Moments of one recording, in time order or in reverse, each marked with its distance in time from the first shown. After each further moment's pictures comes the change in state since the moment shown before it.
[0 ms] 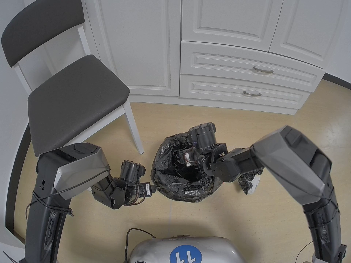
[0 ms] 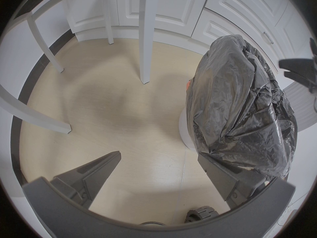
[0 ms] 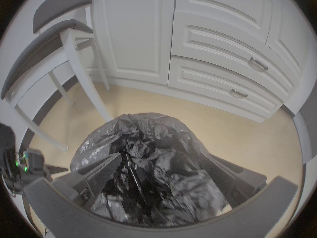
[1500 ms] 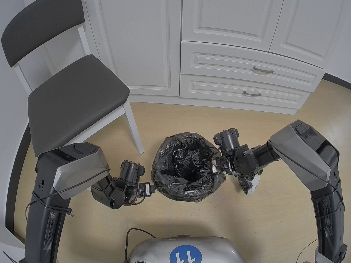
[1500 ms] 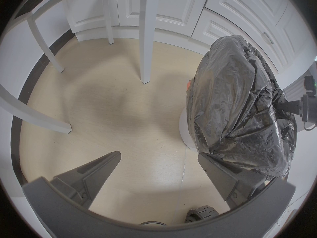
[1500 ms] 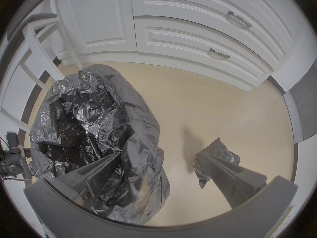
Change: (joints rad) left arm 0.002 -0.003 0.003 0.001 -0.001 0.001; right arm -0.160 -0.025 0.126 0.147 0.066 0.123
